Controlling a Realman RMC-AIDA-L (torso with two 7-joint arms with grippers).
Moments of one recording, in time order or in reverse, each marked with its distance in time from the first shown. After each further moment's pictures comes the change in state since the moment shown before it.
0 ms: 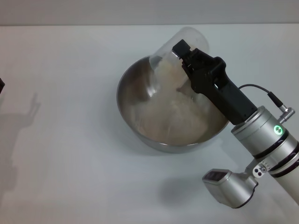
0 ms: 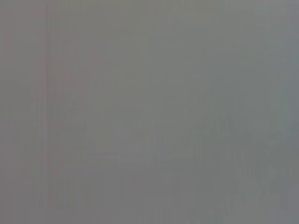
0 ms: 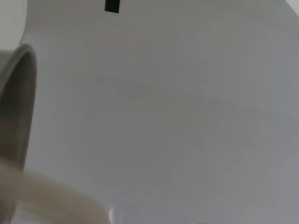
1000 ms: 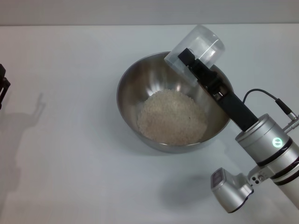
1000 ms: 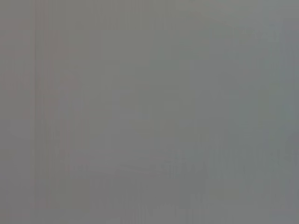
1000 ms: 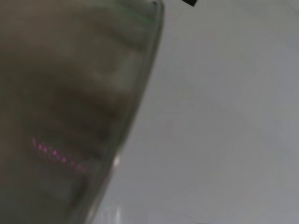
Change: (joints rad) left arm 0.005 0.000 0.028 -0.016 -0.001 0.005 0.000; right arm -0.038 0.001 -0.001 0.004 -0.001 0.007 -0.349
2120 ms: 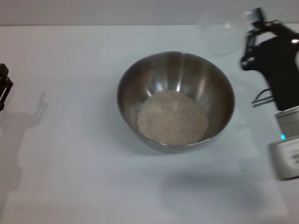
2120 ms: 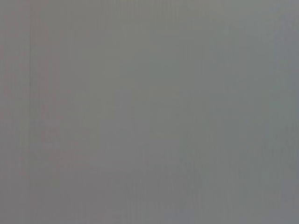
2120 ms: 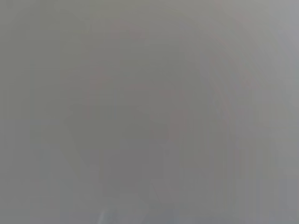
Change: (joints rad) left arm -0.004 0.000 0.009 -0.001 0.000 -0.005 0.000; right arm -0.096 -0.002 0.210 0.081 0.100 -0.092 1.492
